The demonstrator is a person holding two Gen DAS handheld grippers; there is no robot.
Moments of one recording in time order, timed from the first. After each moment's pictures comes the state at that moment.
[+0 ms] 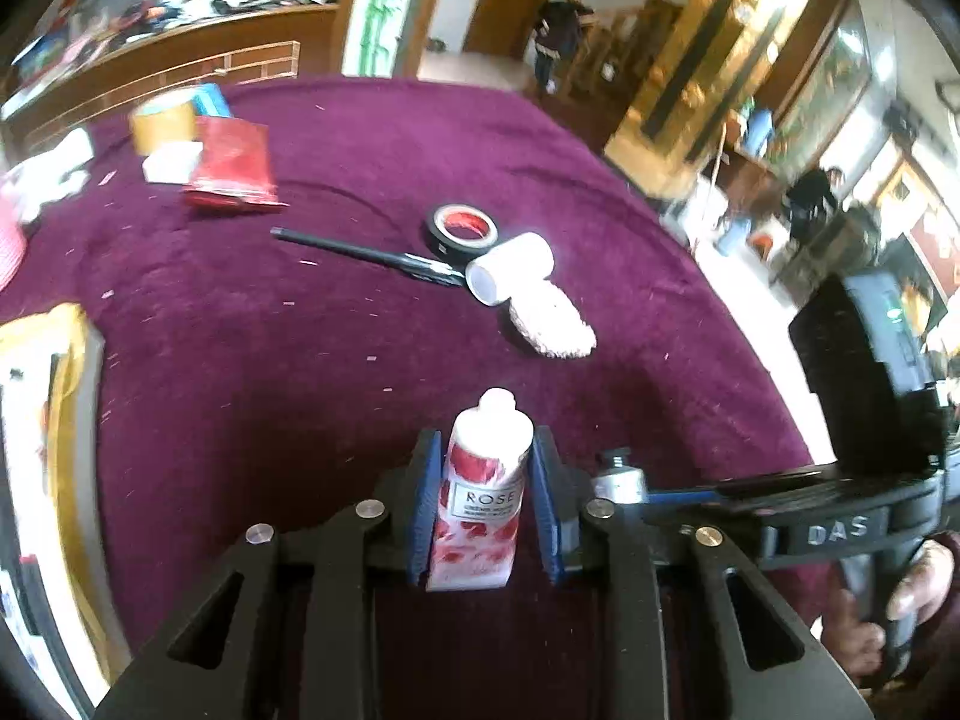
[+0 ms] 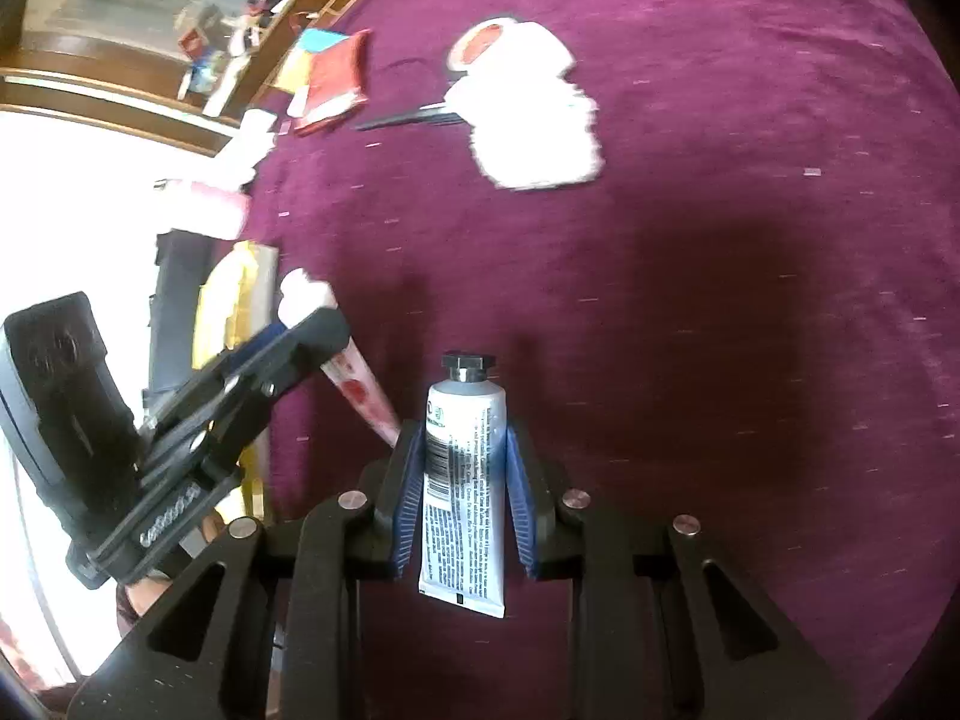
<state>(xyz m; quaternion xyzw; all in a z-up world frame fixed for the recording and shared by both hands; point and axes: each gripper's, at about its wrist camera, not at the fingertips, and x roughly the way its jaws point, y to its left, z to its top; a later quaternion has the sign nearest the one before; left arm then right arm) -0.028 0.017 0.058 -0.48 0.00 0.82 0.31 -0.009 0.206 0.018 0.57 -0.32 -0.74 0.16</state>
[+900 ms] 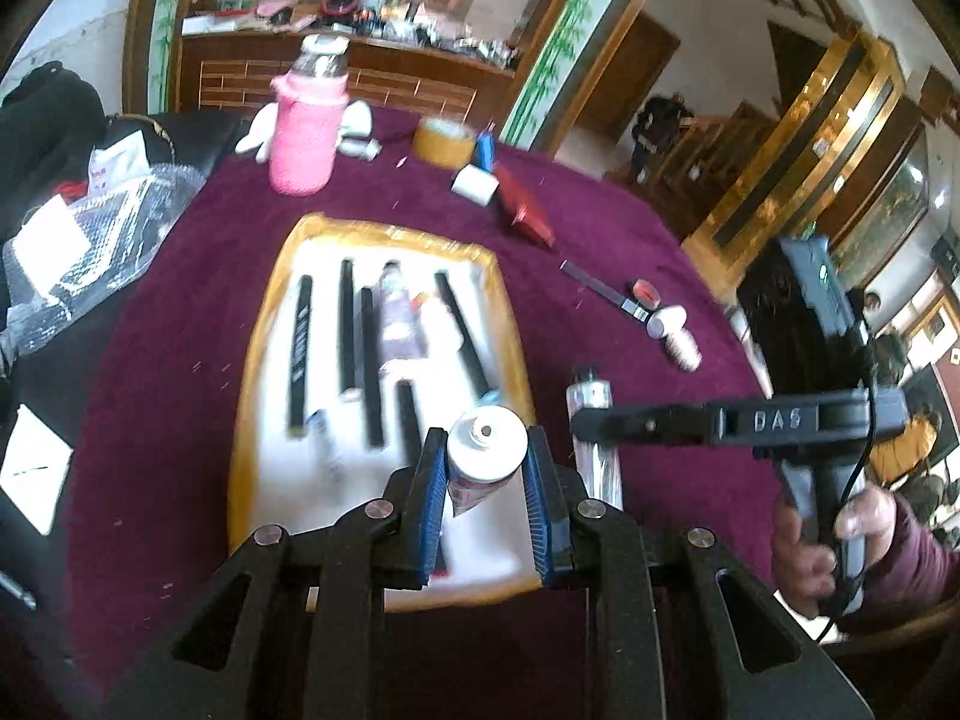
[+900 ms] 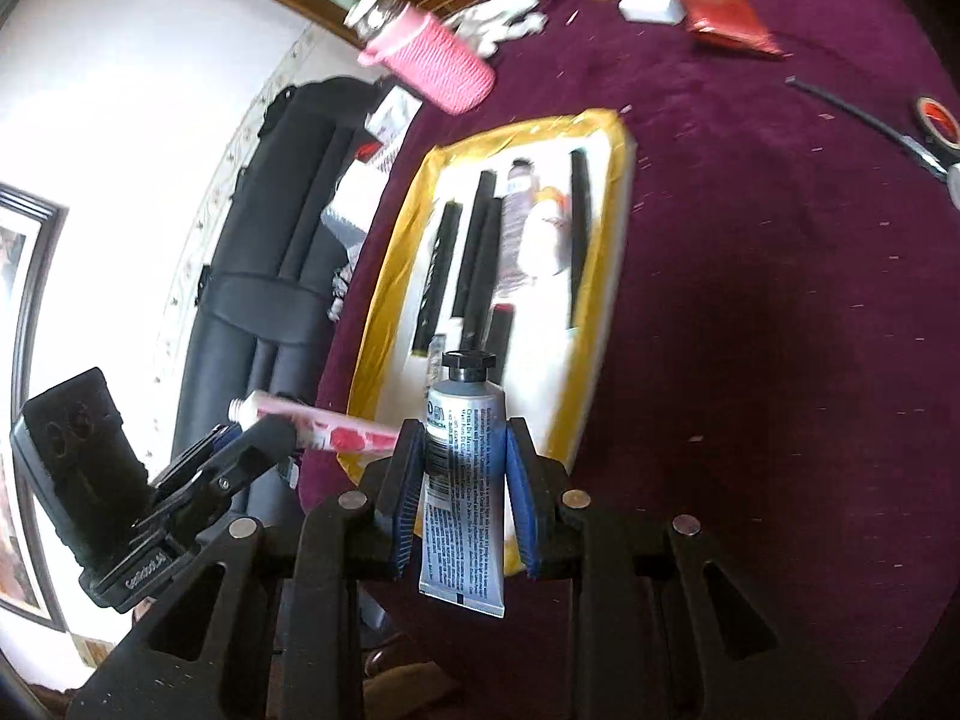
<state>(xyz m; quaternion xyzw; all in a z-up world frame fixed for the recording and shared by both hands) 0.037 -0.263 0.111 -0.46 -0.09 0.86 0.21 -0.023 -0.056 0.070 0.57 -0.21 -0.74 0.29</state>
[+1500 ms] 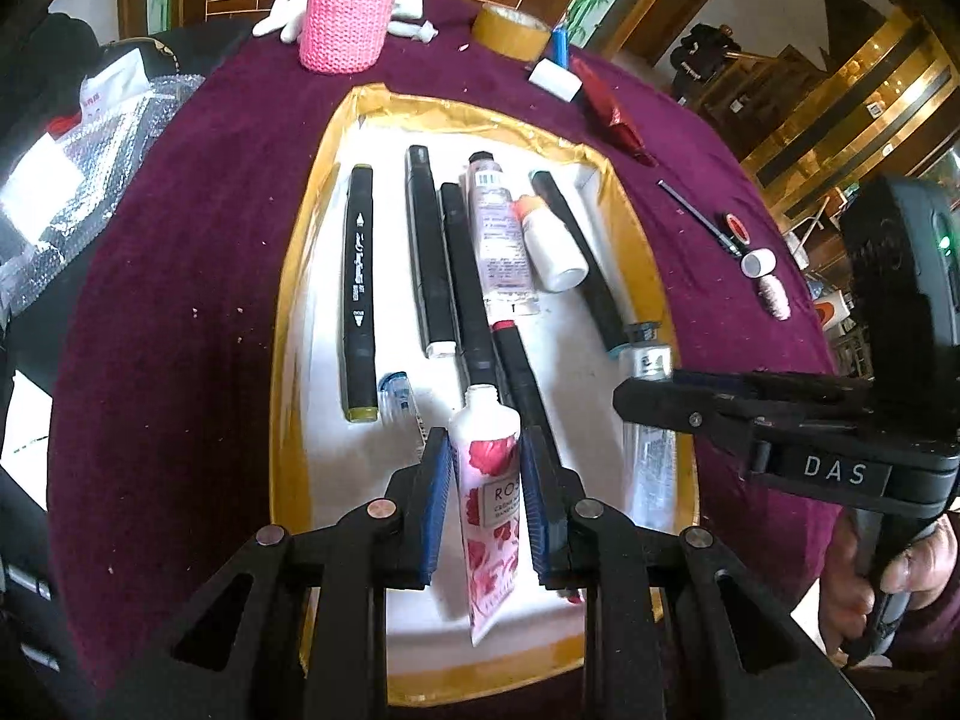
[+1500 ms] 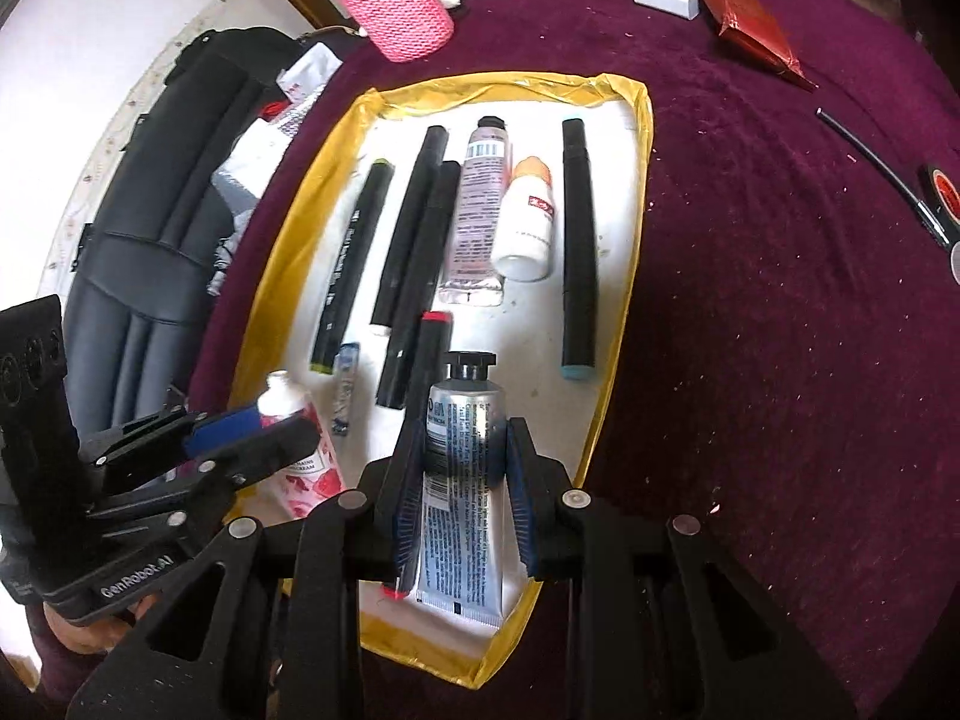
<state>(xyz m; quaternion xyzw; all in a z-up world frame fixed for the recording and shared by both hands) -0.022 -0.282 0.027 -0.56 -0.08 0.80 0.19 -0.053 -0.113 0.034 0.60 -0.09 -0.77 0.18</state>
